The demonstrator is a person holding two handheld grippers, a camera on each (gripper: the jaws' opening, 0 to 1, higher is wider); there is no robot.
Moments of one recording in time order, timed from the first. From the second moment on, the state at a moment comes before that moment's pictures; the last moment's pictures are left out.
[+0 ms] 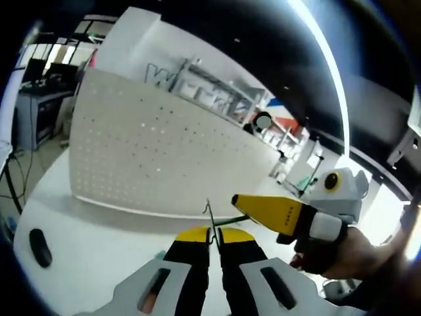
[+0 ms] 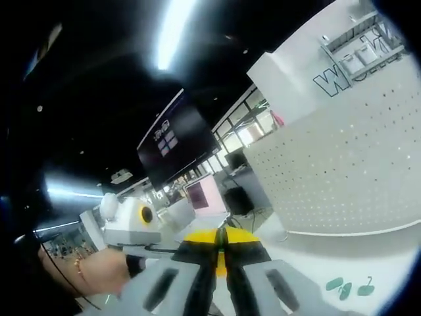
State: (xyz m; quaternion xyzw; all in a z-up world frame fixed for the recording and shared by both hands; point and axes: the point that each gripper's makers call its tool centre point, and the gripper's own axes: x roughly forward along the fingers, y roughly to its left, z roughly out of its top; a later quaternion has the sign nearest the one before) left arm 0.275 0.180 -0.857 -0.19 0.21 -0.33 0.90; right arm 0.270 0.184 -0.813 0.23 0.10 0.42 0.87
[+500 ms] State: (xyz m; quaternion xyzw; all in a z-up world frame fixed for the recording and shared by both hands) left arm 0.276 0.187 -0.863 -0.19 0.22 -0.32 0.90; right arm 0.268 0.188 -0.818 0.22 0.12 0.44 0.86
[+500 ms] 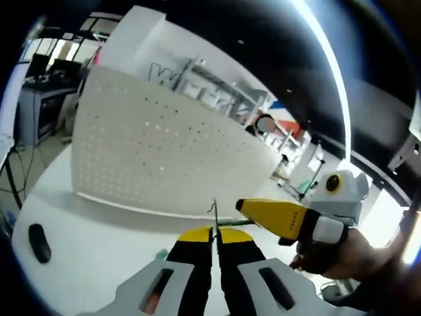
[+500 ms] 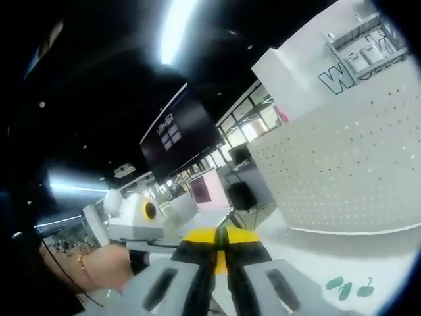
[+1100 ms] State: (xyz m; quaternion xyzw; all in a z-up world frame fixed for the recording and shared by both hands) left arm 0.280 0.194 -0.859 -0.07 0.18 -0.29 0.94; right arm 0.265 0.175 -0.818 0.28 0.15 0.45 0.84
